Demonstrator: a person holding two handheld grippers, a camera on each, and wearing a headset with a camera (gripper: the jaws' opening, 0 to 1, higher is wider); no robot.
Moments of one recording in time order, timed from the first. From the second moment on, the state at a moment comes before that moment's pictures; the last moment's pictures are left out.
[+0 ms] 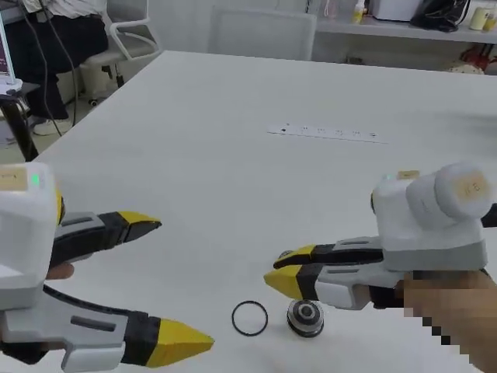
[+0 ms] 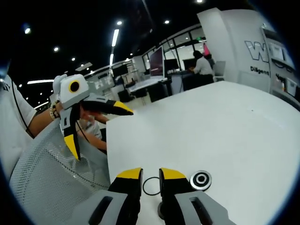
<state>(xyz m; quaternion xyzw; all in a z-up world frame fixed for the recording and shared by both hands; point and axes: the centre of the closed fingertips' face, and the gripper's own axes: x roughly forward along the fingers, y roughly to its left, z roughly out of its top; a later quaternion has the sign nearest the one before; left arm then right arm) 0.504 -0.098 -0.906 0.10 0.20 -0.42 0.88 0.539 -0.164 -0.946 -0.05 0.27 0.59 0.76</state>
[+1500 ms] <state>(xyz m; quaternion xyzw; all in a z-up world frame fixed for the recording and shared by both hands) 0.573 -0.223 -0.874 0.11 0.10 -0.54 0.83 0.565 -0.223 -0.971 -0.06 0.31 0.54 0.78</state>
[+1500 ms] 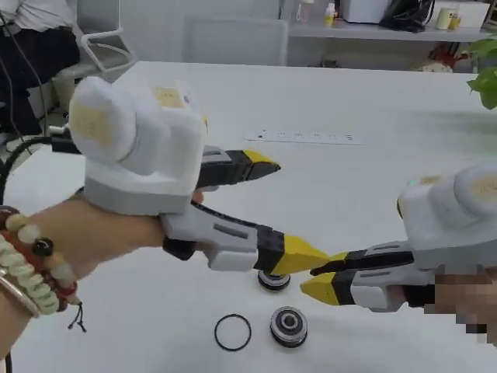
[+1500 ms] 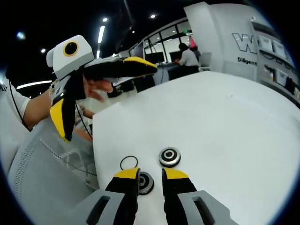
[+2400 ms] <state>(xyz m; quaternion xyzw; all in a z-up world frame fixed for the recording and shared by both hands) 0.547 -0.220 -0.987 0.15 0.23 -0.56 0.78 0.543 -0.225 -1.003 -0.09 0.37 0.56 0.73</state>
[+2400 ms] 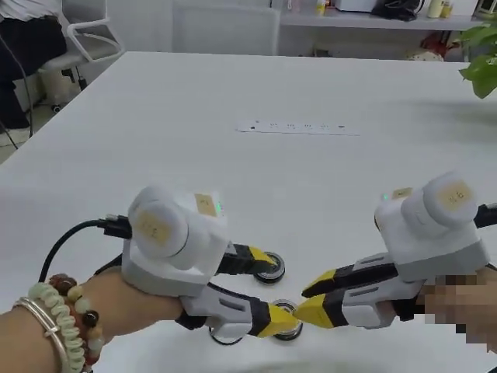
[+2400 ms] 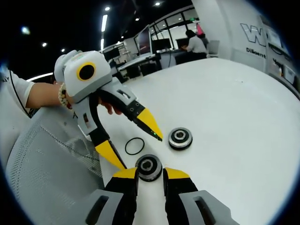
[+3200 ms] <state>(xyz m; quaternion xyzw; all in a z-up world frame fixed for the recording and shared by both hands) 0.544 -0.223 -1.008 0.17 0.25 -0.55 0.78 0.534 -0.222 -1.025 -0.17 0.36 0.58 0.71</state>
